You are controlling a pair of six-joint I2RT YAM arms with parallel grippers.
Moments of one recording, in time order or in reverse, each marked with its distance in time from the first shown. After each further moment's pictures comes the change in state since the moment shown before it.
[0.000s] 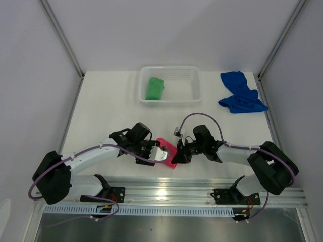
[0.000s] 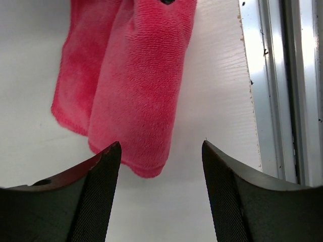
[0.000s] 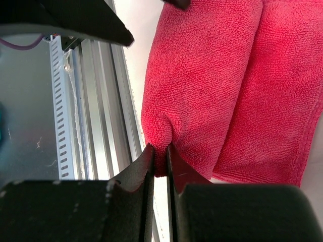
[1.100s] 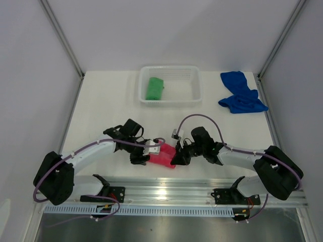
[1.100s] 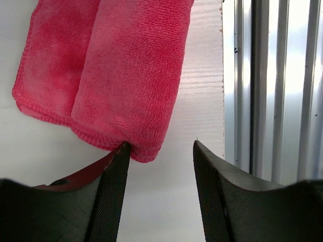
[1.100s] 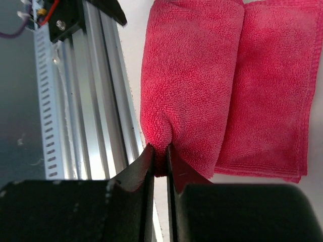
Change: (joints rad) left arm 0.180 0.038 0.002 -0.124 0.193 -0.072; right arm 0.079 -0.080 0.002 -0.071 0.122 -0.069
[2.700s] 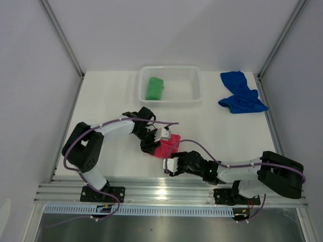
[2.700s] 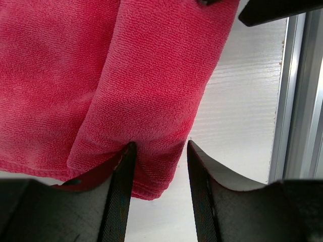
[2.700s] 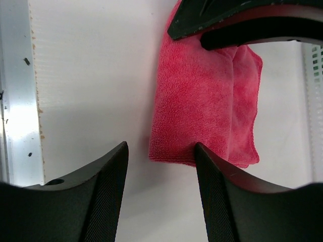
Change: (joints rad) left arm 0.007 0.418 0.274 0.006 0.003 -0.018; right arm 0.406 -0.053 -0.165 0.251 0.756 -0.681
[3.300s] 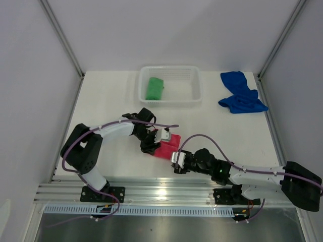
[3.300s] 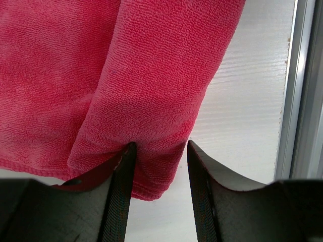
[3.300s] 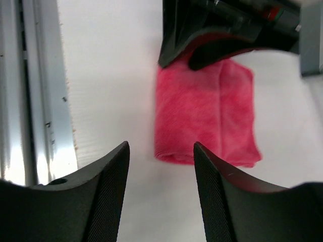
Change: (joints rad) left arm -0.017 -0.024 -0.026 0.032 -0.027 0.006; right arm -0.066 -0.237 -0.036 -0.097 -0.155 0.216
